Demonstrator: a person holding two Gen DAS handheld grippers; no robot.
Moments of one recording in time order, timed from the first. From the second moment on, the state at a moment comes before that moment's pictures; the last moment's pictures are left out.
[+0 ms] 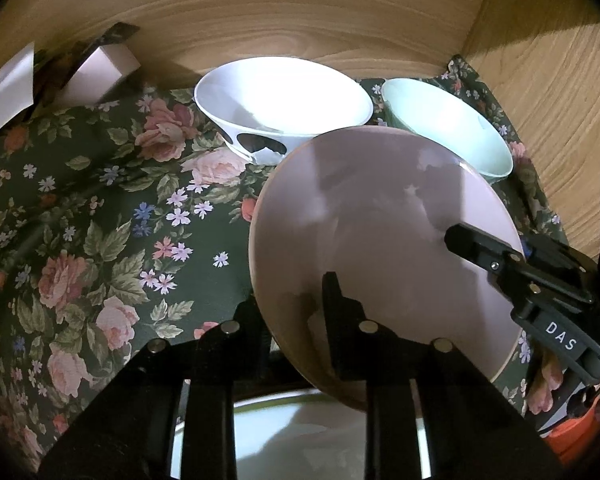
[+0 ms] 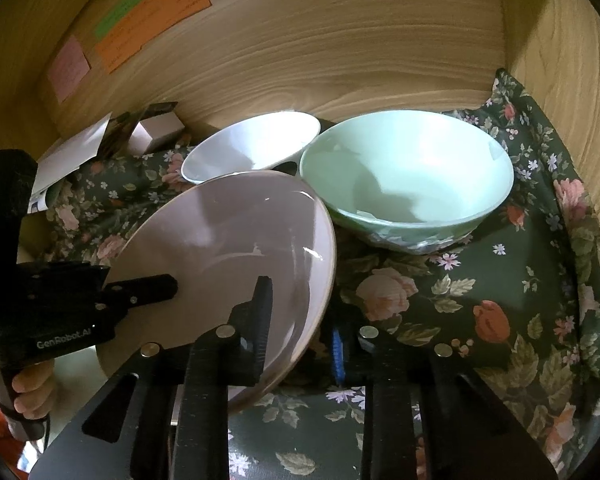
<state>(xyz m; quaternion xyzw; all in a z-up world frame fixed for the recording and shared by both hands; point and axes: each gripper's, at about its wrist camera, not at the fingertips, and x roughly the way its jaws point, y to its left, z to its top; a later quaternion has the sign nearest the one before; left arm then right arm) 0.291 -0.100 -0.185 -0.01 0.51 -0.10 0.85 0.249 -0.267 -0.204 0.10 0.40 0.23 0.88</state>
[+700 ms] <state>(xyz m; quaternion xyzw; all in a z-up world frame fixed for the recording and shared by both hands) 0.250 -0.084 -0.137 -0.03 0.45 -0.11 0.89 0.219 -0.259 -0.160 0.09 0.35 0.22 0.90</state>
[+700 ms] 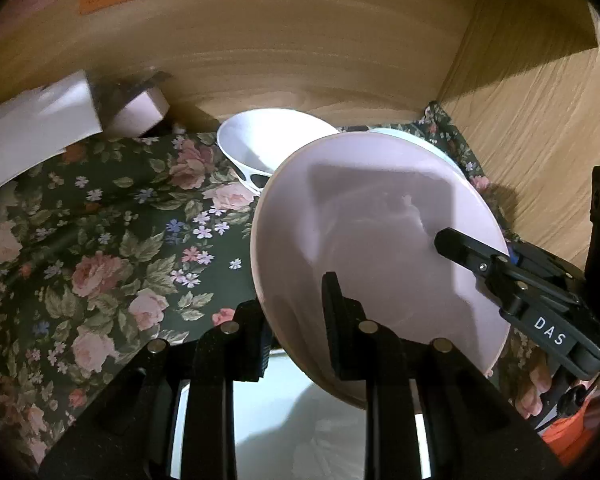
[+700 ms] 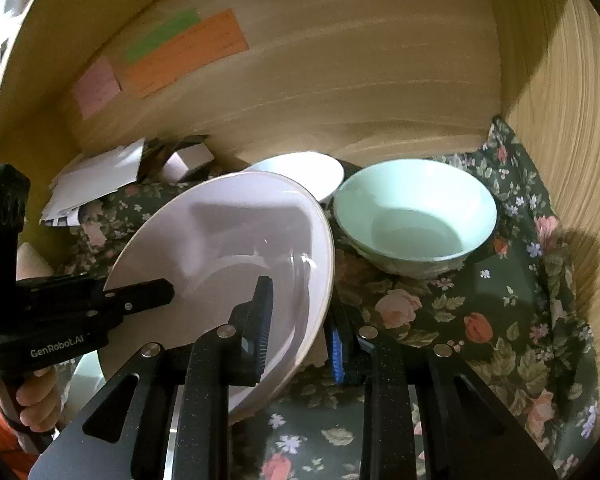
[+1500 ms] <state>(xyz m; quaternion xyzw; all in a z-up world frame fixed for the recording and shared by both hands) 0.169 0.000 -0.108 -0.07 0.39 -0.07 0.91 0.173 -0.188 -0.127 0.06 0.32 0.28 0.90</state>
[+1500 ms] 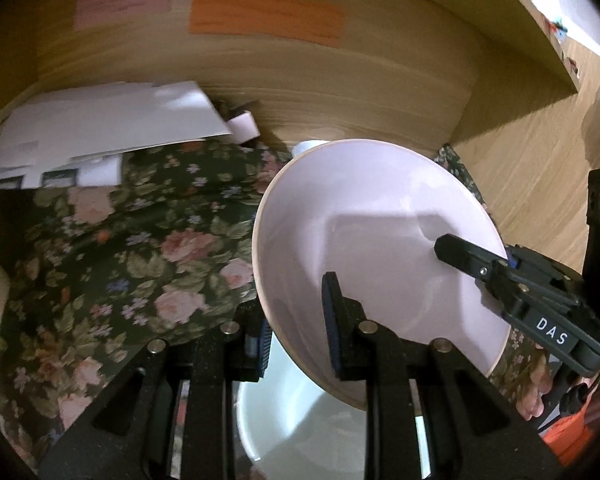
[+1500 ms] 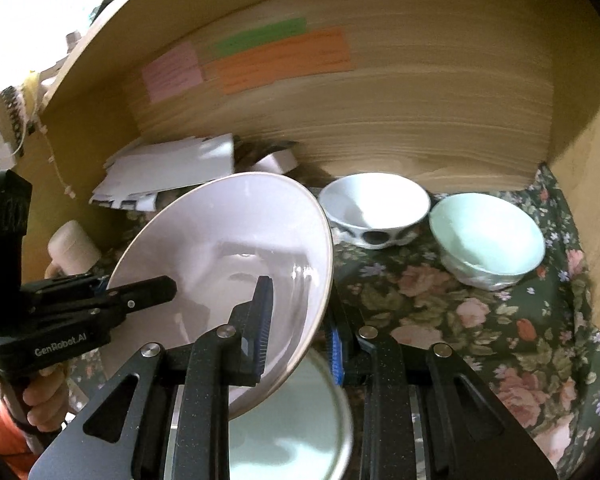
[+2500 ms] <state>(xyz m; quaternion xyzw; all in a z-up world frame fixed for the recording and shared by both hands) 0.078 0.121 -0.130 -0.11 0.38 0.03 0.92 0.130 -0.061 -0.140 0.00 0.34 0.37 0.86</state>
